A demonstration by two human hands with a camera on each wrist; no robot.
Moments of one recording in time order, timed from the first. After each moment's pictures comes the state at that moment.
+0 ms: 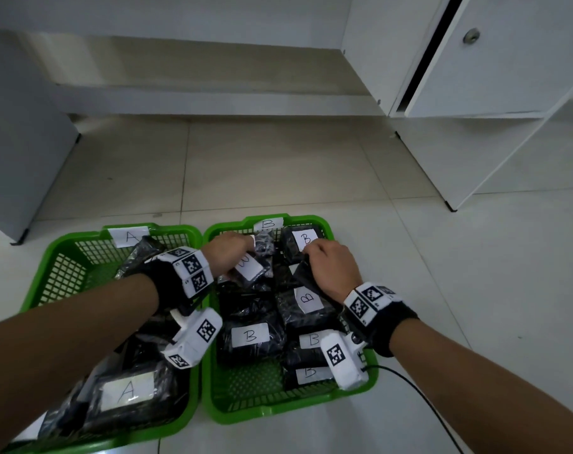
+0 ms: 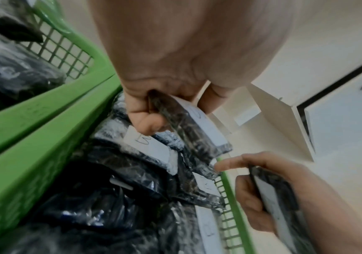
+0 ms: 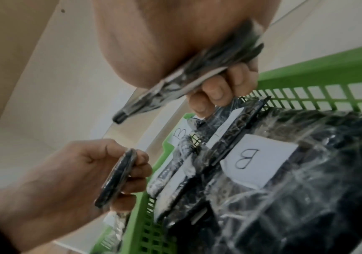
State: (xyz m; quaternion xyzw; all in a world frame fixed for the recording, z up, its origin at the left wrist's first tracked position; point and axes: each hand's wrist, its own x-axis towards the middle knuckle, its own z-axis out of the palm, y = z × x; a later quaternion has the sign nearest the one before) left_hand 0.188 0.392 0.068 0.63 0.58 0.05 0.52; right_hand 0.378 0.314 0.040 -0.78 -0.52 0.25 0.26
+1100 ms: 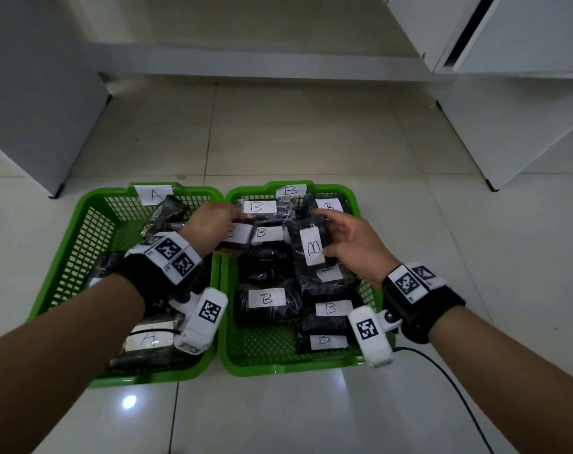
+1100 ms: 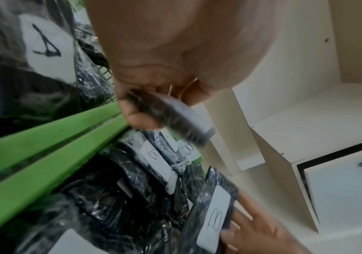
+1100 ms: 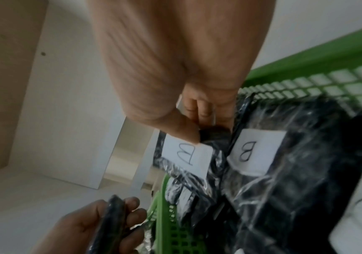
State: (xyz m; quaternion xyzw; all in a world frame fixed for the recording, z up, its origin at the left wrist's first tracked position) left_hand 0.144 0.367 0.067 0.51 0.63 0.20 0.55; right_hand 0.384 0.288 0.051 -0.65 -0.48 0.48 0.34
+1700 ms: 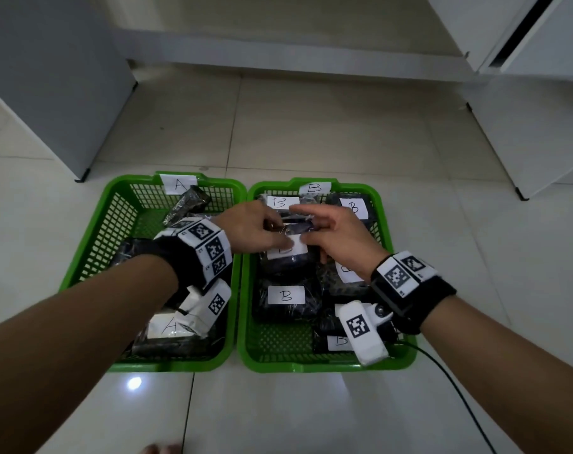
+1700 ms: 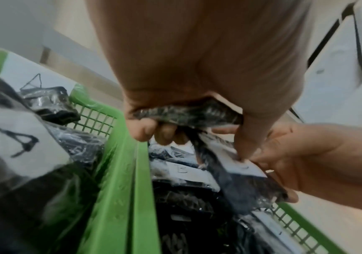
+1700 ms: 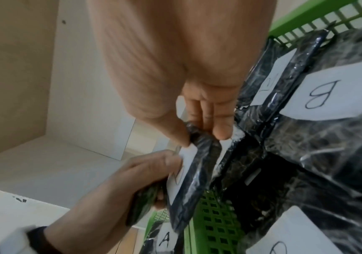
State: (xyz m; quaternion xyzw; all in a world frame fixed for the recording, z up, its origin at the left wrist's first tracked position) left_hand 0.139 0.371 0.066 0.79 0.50 -0.02 0.35; right_hand 0.333 0.315 0.050 -0.60 -0.54 0.49 0.32
